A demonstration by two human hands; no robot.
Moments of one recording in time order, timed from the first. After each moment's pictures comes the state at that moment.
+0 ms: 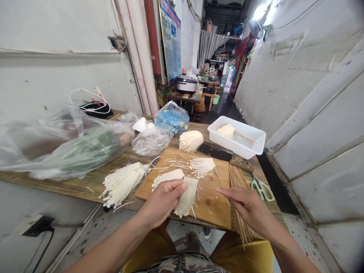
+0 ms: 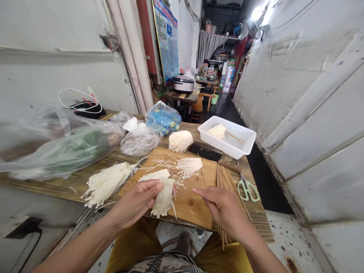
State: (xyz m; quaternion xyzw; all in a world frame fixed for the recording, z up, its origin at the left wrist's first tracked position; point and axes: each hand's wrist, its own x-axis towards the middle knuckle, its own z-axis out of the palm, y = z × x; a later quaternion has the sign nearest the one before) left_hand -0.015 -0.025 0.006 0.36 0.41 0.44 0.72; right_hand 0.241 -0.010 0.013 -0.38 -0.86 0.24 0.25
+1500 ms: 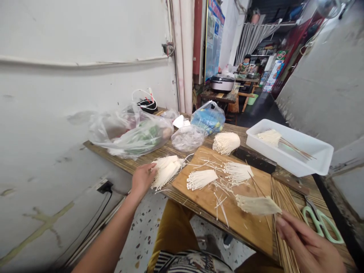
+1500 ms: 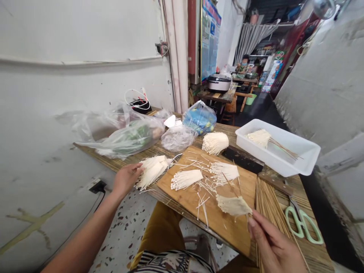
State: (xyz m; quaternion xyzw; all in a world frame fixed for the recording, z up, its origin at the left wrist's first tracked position) left_hand -0.221 -0.024 -0.090 0.45 0.84 0.30 0.05; right_hand 0.265 -0.024 -0.046 -0.60 -0.67 0.26 0.35
